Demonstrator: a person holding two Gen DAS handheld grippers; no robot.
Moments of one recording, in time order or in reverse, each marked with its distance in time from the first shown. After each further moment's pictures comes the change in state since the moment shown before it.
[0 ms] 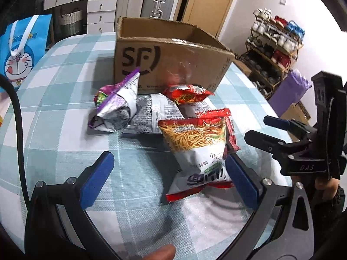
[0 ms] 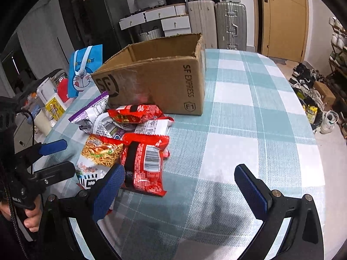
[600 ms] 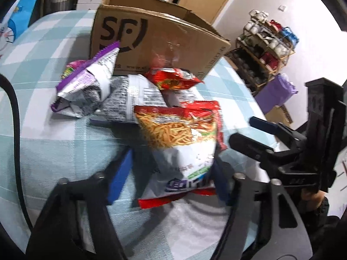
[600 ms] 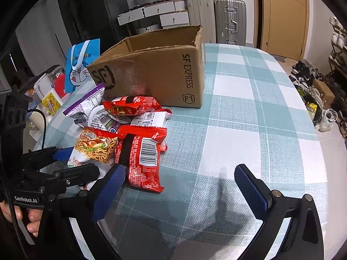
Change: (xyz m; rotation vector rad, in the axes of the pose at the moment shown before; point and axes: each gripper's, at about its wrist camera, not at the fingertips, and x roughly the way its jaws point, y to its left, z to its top) left arm 0.042 0.000 0.002 -0.089 0.073 -0.176; right arm 0.010 0.001 -0.005 -0.005 0.026 -0.014
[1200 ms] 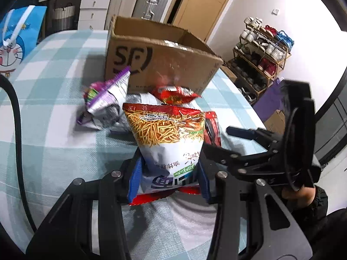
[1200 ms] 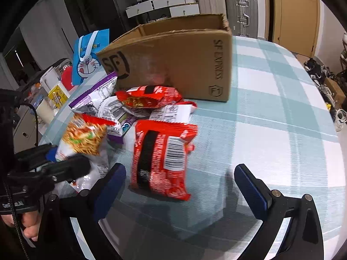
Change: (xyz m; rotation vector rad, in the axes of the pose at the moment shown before) left arm -0.028 0.000 -0.002 0.048 -0.110 0.042; right arm 0.026 0.026 0.003 -0.021 0.050 0.063
